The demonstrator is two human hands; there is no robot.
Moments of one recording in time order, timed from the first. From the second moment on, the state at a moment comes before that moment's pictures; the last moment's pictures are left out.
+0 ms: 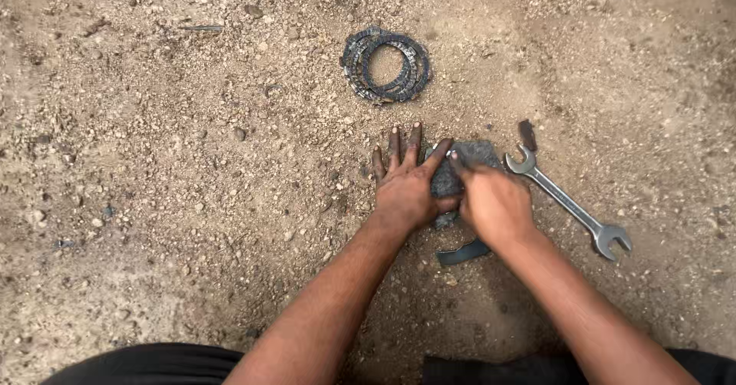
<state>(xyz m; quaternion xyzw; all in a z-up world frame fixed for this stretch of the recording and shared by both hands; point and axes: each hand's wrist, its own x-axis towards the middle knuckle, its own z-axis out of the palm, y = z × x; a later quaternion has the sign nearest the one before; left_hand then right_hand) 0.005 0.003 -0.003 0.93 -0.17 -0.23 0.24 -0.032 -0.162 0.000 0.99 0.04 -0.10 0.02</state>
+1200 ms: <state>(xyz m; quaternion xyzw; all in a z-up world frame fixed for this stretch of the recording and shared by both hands) 0.010 -0.003 -0.001 0.93 -0.18 -0.21 0.23 -0.048 -0.168 0.012 0.98 0.15 0.00 0.10</state>
